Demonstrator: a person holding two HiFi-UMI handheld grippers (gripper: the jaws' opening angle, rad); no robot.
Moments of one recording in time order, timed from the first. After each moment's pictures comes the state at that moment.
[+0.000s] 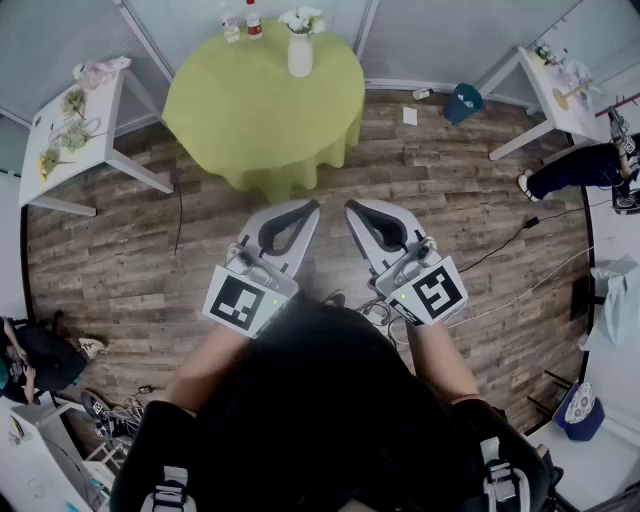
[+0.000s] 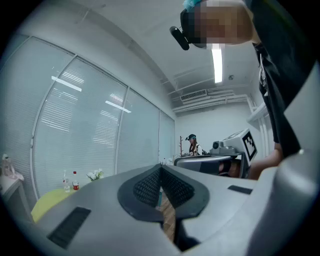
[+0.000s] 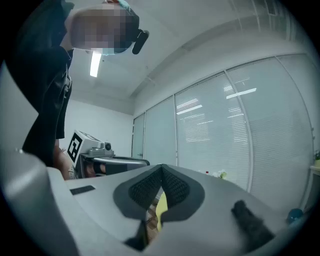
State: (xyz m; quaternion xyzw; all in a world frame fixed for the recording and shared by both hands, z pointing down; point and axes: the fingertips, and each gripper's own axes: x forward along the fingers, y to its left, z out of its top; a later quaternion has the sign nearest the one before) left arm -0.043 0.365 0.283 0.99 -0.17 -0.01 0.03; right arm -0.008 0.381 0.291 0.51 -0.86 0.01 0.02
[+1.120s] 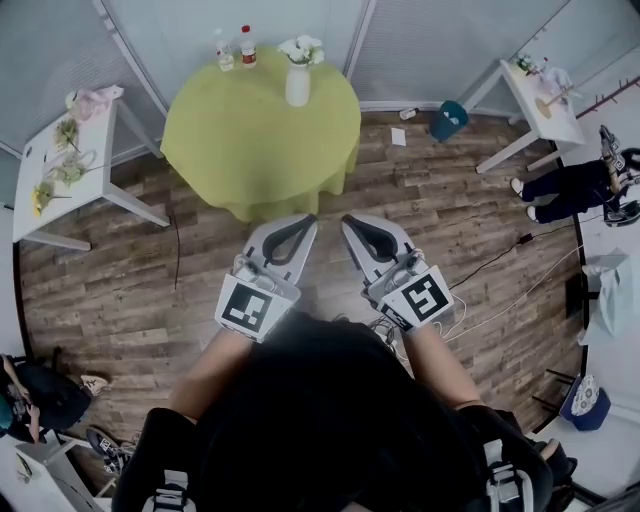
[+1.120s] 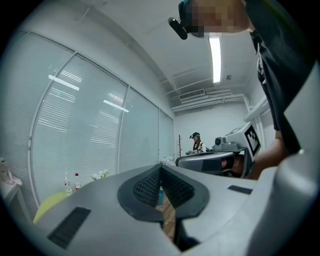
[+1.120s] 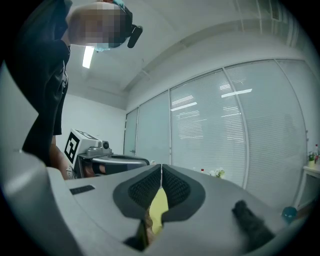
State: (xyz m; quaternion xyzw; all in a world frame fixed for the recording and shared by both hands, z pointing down) left arm -0.074 0.301 0.303 0.99 -0.14 0.00 0.01; right arm -0.039 0.321 0.309 0.55 -0.83 0.02 0.03
